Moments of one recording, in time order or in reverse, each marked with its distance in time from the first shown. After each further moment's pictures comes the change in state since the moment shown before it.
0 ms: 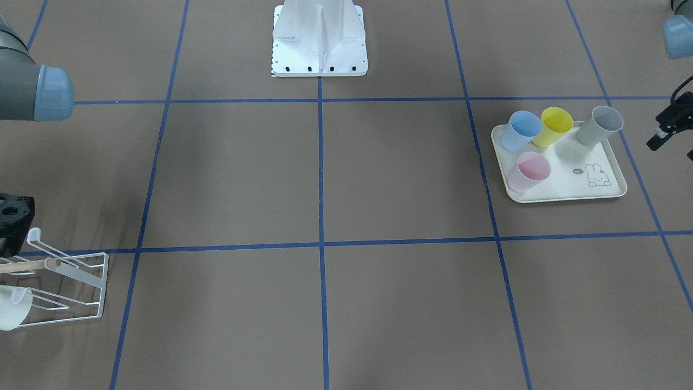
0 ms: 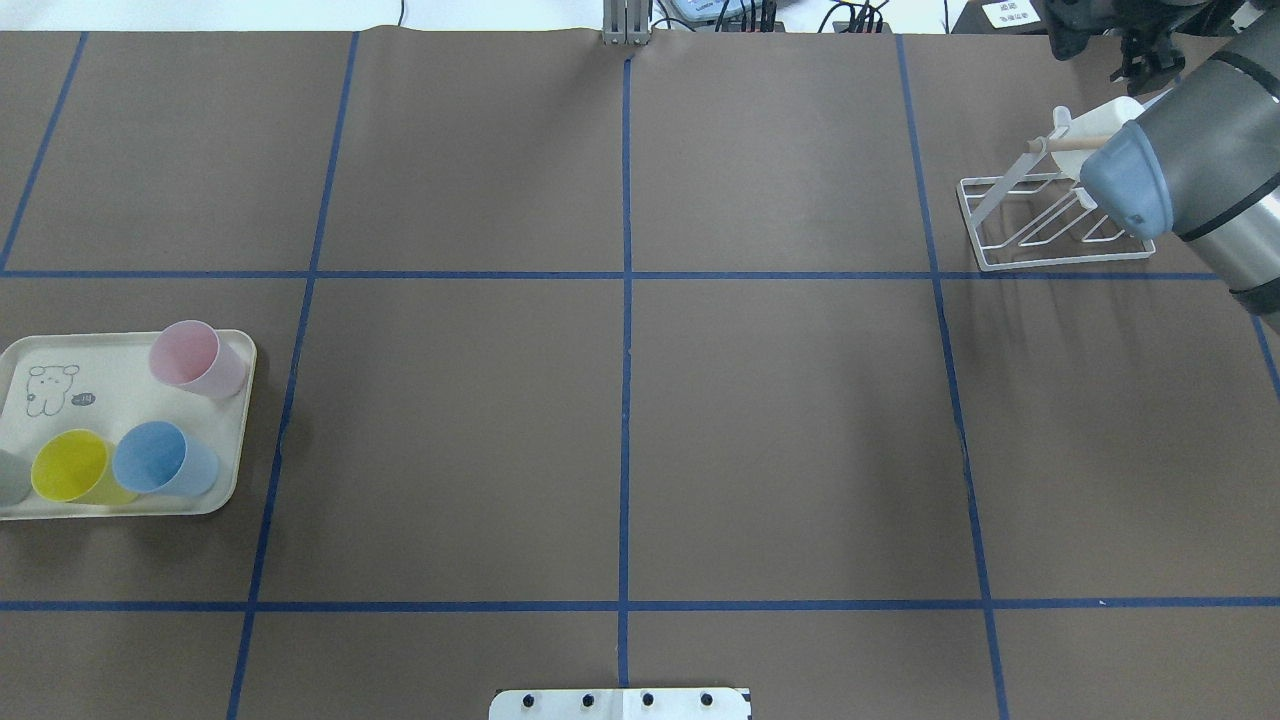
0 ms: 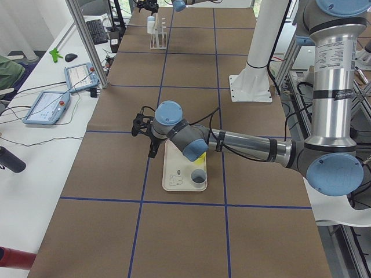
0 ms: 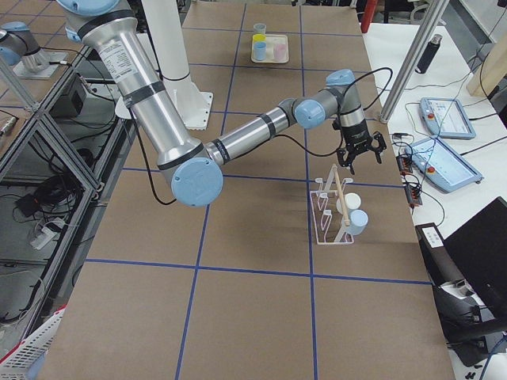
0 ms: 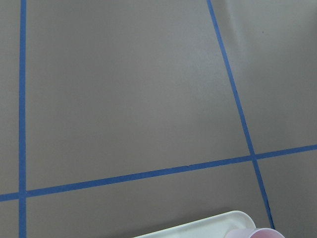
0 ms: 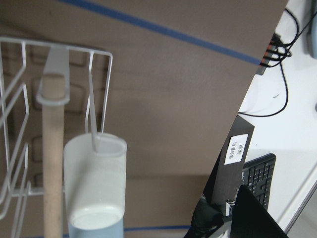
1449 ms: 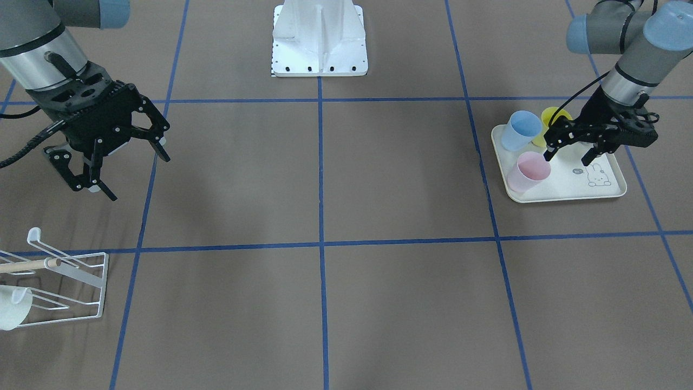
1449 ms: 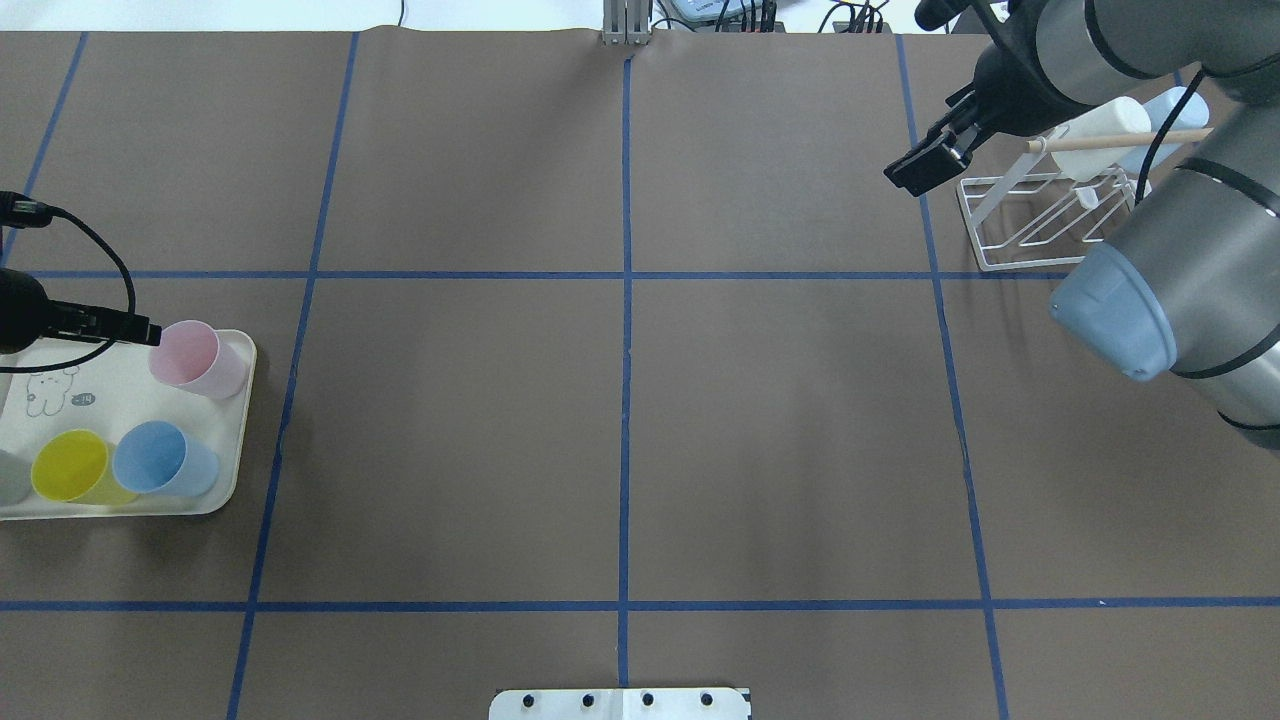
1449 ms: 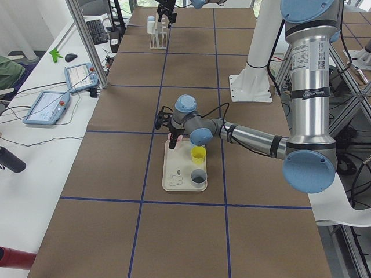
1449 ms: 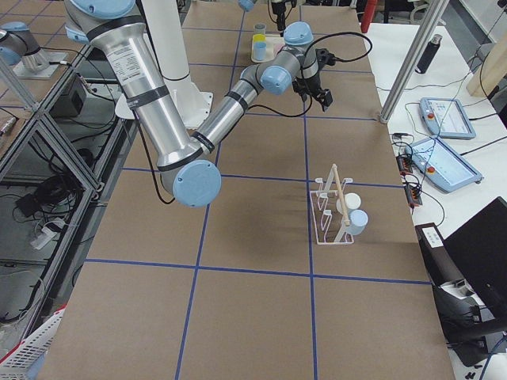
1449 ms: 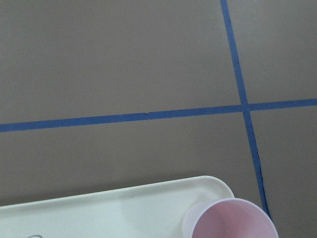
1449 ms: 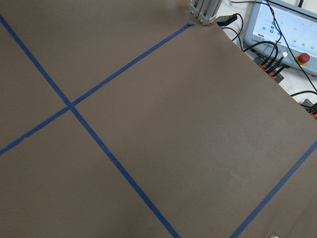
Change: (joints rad) left arm 0.450 0.028 -0.069 -0.004 0.364 -0.277; right arm -0.172 -0.036 0.322 0.010 0.282 1.117
